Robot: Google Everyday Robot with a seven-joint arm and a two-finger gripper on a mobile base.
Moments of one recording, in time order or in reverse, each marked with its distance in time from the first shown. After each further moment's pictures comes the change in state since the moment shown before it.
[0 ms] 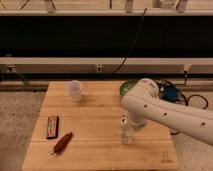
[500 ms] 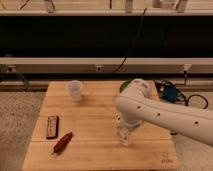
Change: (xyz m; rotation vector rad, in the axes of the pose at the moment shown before) arm -0.023 -0.004 -0.004 0.004 0.003 -0.053
